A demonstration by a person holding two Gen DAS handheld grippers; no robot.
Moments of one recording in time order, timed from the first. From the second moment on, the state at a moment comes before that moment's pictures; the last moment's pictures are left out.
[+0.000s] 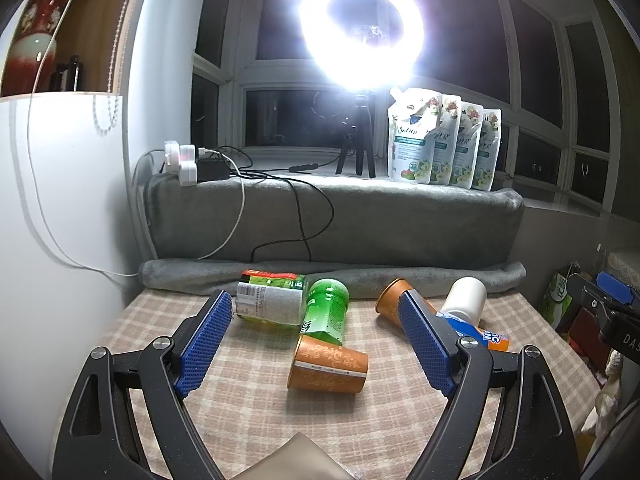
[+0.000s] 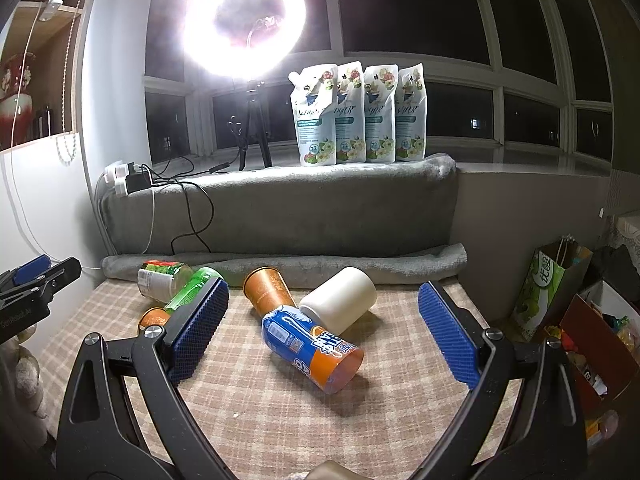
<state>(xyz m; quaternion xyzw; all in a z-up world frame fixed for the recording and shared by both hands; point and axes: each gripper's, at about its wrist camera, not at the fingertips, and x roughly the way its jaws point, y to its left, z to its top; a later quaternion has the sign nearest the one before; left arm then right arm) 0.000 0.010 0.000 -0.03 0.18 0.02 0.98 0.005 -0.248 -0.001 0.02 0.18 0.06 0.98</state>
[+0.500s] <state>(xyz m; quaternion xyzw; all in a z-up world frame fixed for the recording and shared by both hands) 0.000 0.009 -0.001 -0.03 0.18 0.02 0.98 0.005 -0.248 -0.002 0.03 0.18 0.06 0.98</state>
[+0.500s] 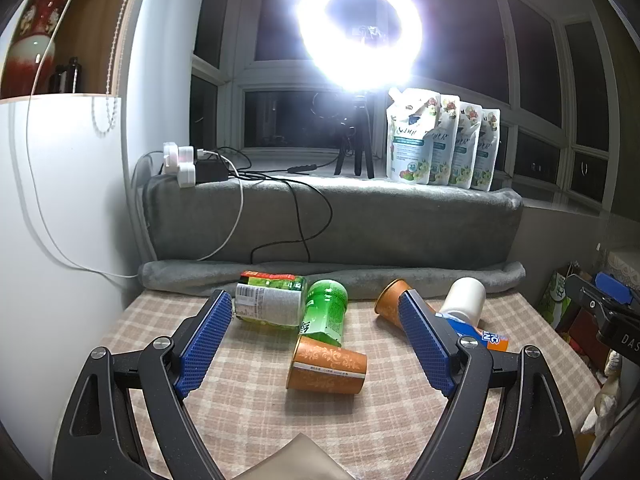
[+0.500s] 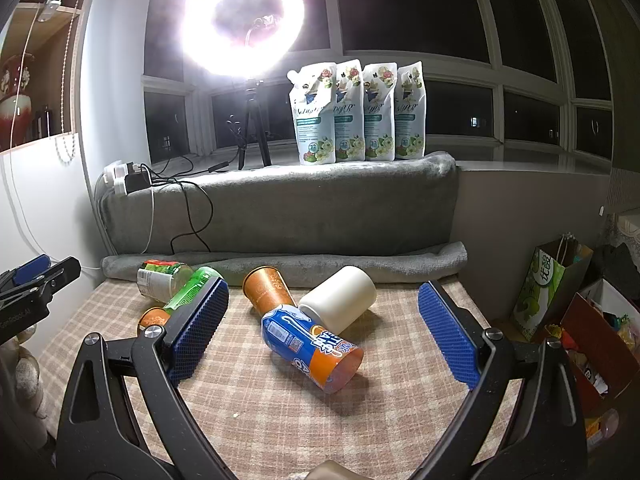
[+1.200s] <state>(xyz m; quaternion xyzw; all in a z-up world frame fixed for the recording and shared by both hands) 0.000 0.008 -0.001 -0.03 0.18 0.02 0.98 0.006 -0.248 -0.003 0.03 0.18 0.06 0.98</state>
